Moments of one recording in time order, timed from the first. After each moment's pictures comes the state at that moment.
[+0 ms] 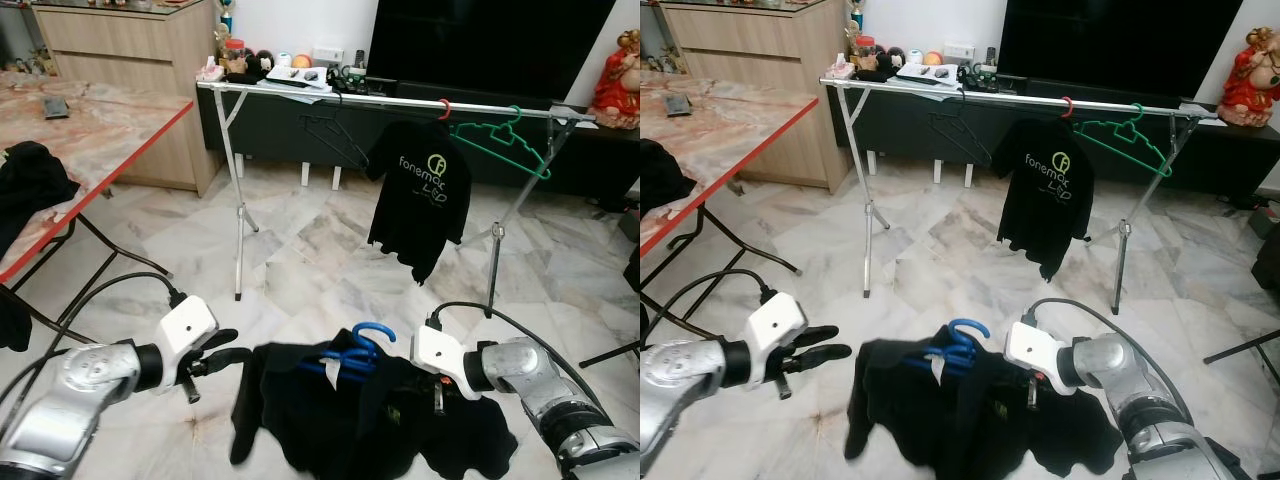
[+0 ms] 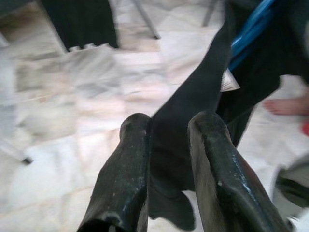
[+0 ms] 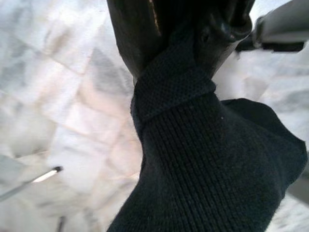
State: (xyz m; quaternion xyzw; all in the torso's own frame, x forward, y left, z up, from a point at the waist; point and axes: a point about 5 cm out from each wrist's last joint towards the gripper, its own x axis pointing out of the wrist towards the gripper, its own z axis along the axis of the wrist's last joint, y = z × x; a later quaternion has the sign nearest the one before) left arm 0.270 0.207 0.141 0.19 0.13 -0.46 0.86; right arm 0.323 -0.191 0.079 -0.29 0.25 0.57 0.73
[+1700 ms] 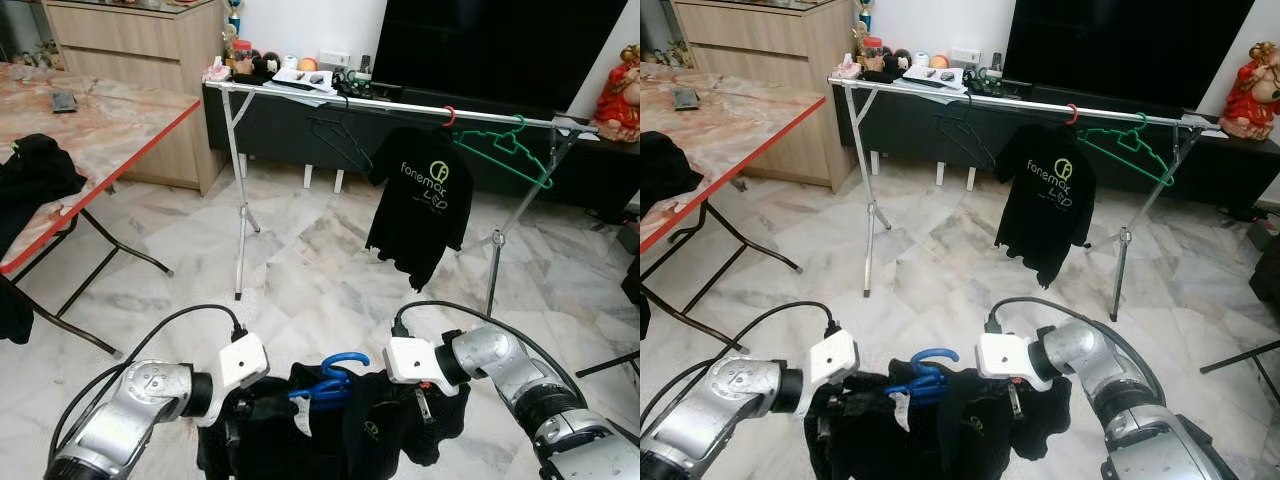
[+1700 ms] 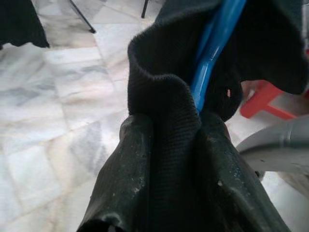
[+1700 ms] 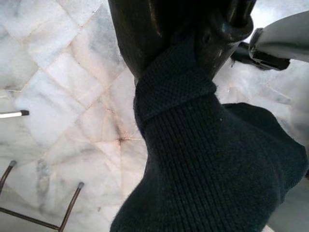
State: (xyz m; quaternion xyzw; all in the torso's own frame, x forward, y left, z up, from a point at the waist) left arm 0.274 0.150 0.097 0.18 0.17 -0.55 0.80; right arm 0.327 -0.151 0.098 -0.33 0.18 0.67 0.64
